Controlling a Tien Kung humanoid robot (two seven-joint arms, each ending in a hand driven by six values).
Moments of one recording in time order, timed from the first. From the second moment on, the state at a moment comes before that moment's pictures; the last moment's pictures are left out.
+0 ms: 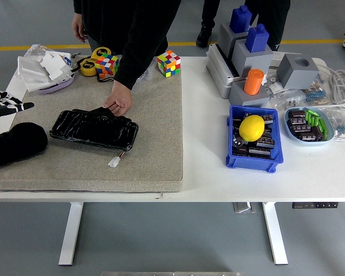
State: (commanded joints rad) left arm -0.59 0.86 -0.82 -1.08 1.42 -0.17 0.10; right arm 0.09 -0.43 0.65 0.26 -0.13 -0.01 -0.10
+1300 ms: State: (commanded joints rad) left arm -0.55 0.92 -0.99 -1.22 1.42 -0.24 0.19; right arm 0.08 -0.42 0.65 0.27 -0.14 -0.01 -0.10
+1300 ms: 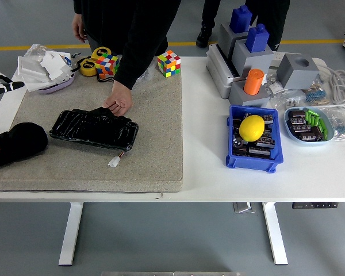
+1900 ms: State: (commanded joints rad) left arm -0.56 0.92 -0.98 -1.22 1.40 -0.24 0.18; right arm 0.08 -0.42 0.66 0.28 -0.16 -0.01 -0.10
